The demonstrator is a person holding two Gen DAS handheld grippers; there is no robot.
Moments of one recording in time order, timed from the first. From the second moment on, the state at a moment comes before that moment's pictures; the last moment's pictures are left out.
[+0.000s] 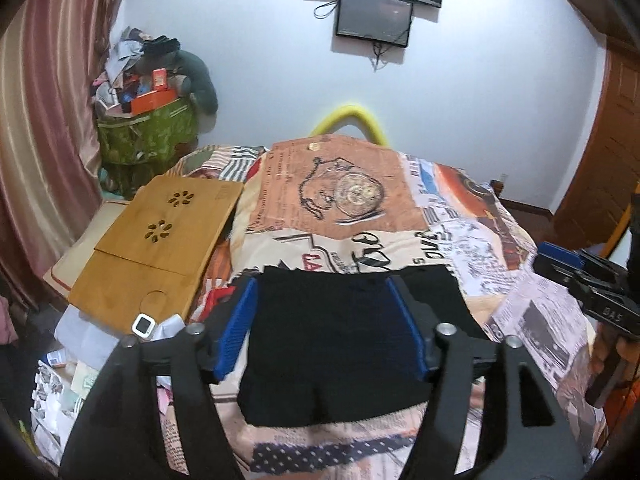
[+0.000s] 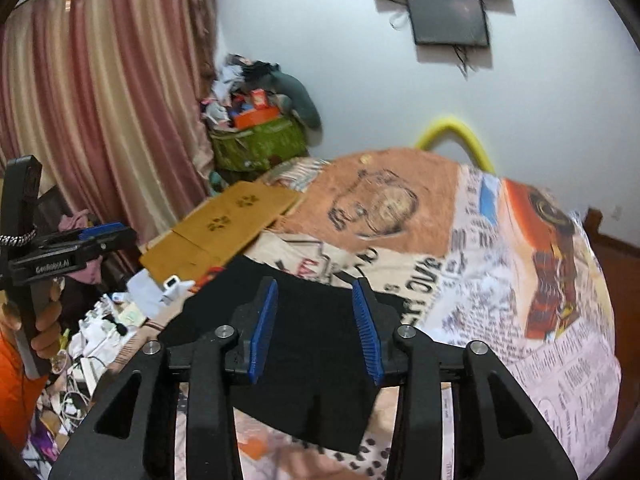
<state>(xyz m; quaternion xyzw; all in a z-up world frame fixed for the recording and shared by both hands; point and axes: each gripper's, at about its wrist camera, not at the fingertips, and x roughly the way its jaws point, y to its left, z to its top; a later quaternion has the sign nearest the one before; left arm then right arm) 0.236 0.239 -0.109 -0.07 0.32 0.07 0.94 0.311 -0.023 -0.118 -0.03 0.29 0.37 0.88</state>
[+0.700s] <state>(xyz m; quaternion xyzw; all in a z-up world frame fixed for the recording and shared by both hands) 0.314 0.304 -0.284 -0.12 0.48 0.17 0.85 0.411 0.060 -0.256 -0.09 0.43 0.38 0.81</state>
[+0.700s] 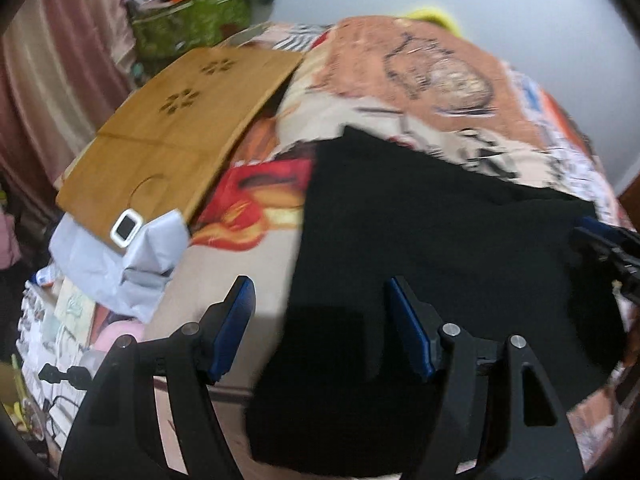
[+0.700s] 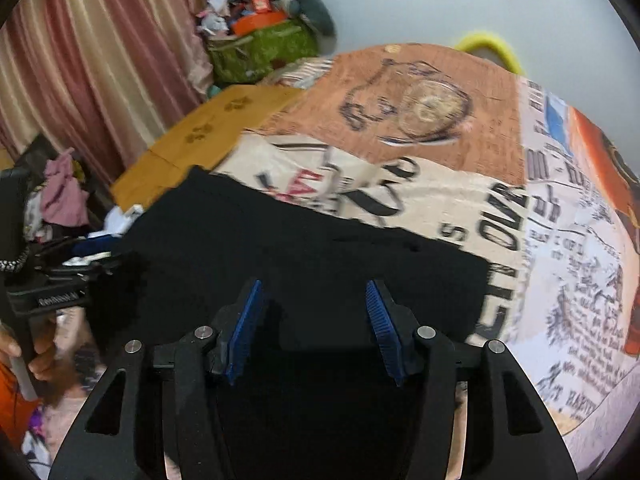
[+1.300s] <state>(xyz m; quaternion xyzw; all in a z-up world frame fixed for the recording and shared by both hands) 0.230 0.261 -0.141 -0.13 0.34 0.12 0.92 0.327 -0.015 -0.131 -0.05 0.29 0.35 0.89</state>
